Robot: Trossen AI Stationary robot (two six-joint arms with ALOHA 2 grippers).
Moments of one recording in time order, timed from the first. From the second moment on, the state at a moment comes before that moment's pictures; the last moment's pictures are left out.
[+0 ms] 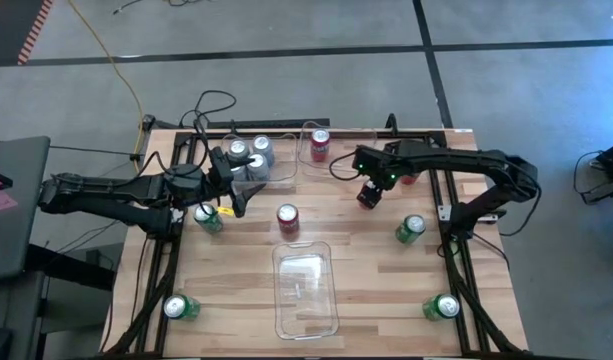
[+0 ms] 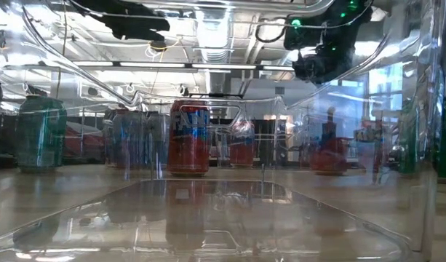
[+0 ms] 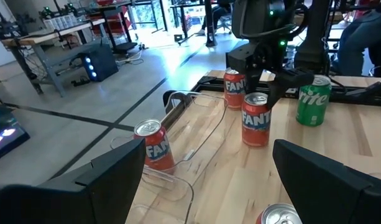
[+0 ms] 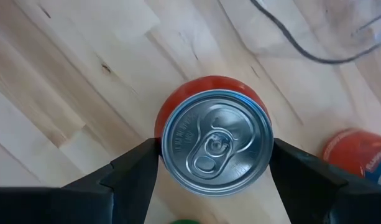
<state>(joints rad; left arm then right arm) 0.01 0.85 0.72 -0.03 -0.48 0.07 -0.32 1.50 1.14 -1.05 0.08 0.36</state>
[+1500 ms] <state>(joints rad) 0.01 0.85 0.72 -0.03 -0.48 0.06 -0.29 1.51 1.13 -0.86 0.08 0.42</state>
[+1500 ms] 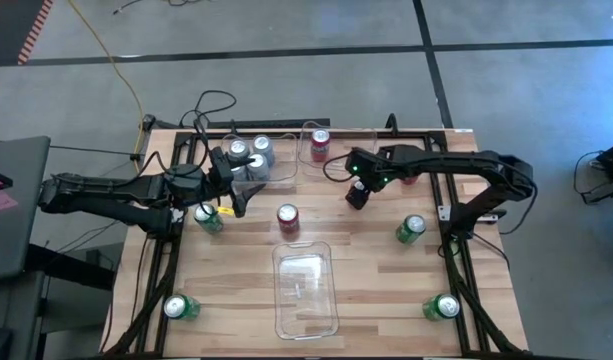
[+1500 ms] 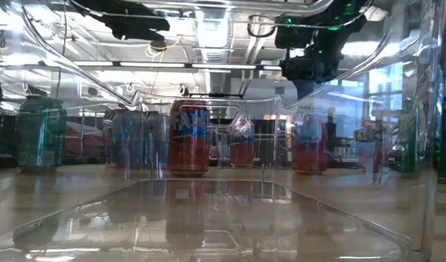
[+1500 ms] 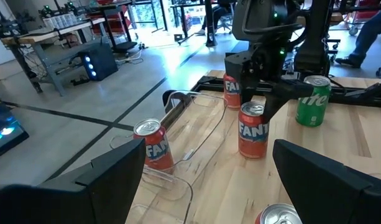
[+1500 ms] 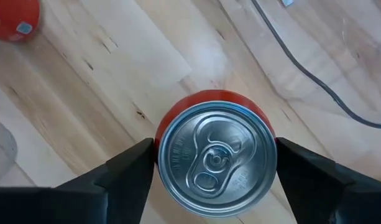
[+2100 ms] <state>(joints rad) 0.01 0.85 0.72 -0.03 -0.48 0.06 -0.29 1.51 1.06 -0.77 0.07 0.41</state>
